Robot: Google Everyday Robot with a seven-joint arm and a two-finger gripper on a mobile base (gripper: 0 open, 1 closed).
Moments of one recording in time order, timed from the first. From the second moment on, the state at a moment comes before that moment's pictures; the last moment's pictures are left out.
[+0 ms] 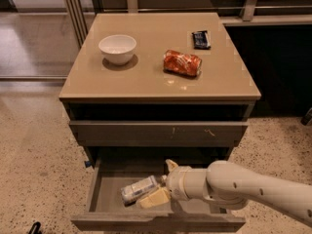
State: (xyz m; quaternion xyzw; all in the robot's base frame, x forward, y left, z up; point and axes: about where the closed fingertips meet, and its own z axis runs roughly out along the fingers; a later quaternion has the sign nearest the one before) arm 0.451 0.006 0.567 -0.39 0.79 0.30 0.35
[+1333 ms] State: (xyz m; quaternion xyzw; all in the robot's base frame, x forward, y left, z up) arm 0.464 0.045 0.472 -0.38 0.81 0.32 0.32
